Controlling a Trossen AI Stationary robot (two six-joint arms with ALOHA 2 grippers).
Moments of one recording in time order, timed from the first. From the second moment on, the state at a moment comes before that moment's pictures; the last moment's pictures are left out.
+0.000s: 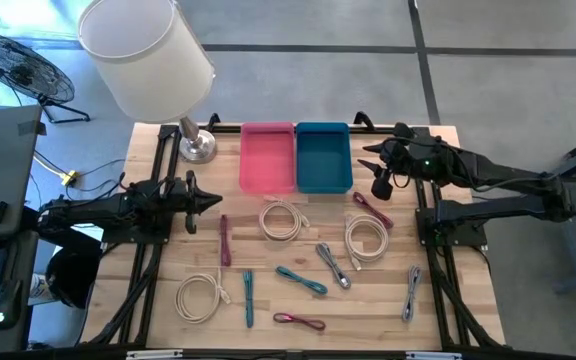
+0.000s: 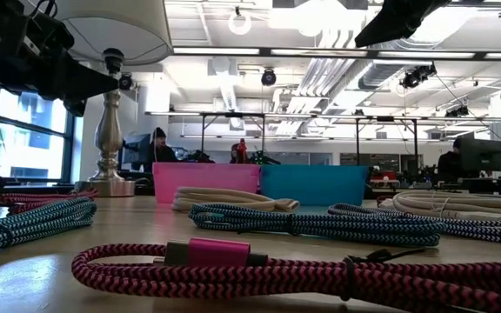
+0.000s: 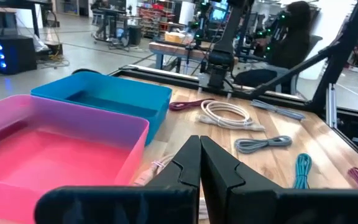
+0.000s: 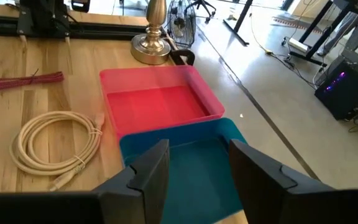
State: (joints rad) left arm 0.07 0.02 0.05 -0.04 -0.09 -0.16; right arm -0.21 0.85 0.90 -0.48 0.28 -0.13
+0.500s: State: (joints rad) left arm 0.07 0.02 0.04 -0.01 -0.03 0.03; right arm -0.21 0.85 0.90 -0.48 0.28 -0.14
